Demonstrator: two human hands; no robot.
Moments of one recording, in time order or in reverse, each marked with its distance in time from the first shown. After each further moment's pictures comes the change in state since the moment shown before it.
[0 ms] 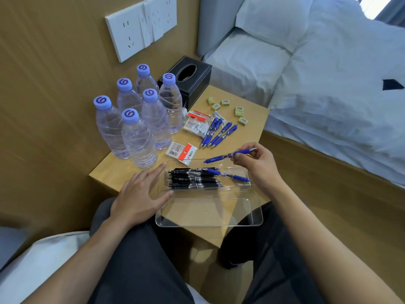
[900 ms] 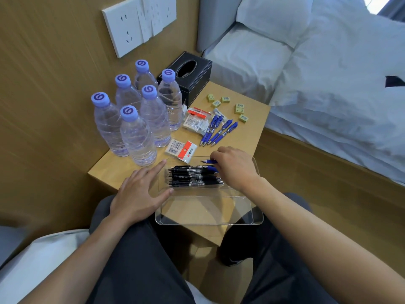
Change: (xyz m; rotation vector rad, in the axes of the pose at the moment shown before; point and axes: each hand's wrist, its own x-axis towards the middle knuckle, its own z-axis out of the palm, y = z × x) left_hand 0.002 0.000 0.000 -0.006 0.010 0.000; right_hand 0.018 0.012 0.047 -1.458 -0.225 -0.545
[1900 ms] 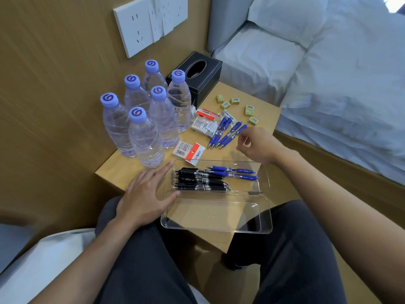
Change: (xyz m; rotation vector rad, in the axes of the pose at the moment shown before) left_hand 0.000 0.000 0.000 0.017 0.006 0.004; right_hand 0.048 0.077 -0.021 0.285 -0.200 0.132
